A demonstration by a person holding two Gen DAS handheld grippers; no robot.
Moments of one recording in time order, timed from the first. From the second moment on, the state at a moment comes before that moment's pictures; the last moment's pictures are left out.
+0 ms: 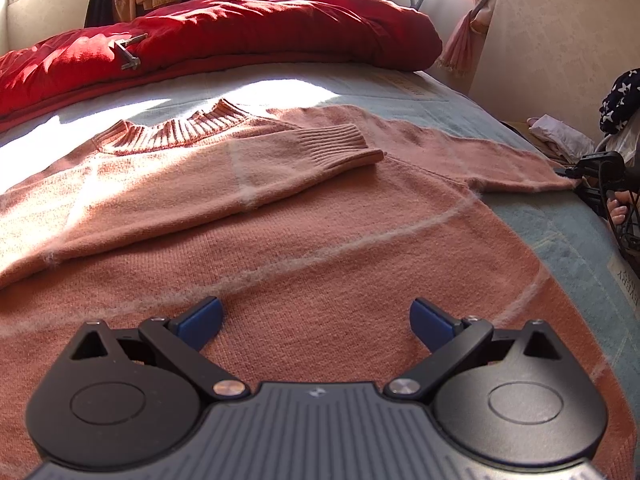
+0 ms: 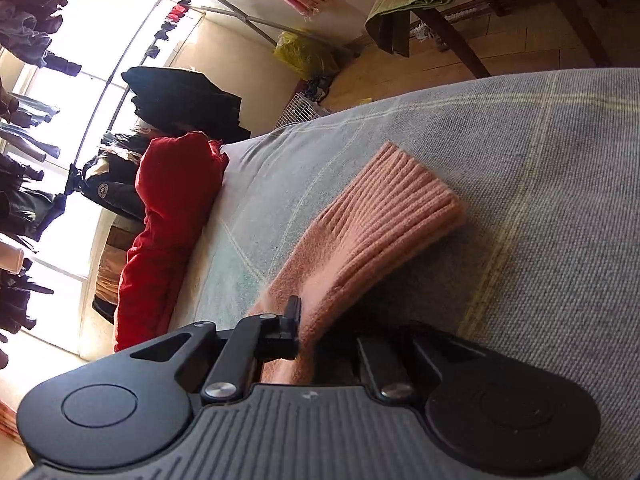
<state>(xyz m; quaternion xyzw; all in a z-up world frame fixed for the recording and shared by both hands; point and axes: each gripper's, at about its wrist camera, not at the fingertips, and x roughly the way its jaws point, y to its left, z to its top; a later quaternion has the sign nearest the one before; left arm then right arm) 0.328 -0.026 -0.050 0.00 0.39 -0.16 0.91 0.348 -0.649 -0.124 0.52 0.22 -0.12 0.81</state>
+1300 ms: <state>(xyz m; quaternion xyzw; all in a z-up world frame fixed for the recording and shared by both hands) 0.258 0.091 -0.007 -0.01 0.38 -0.19 0.91 0.419 -0.427 0.048 0.38 0.27 -0.03 0.89</state>
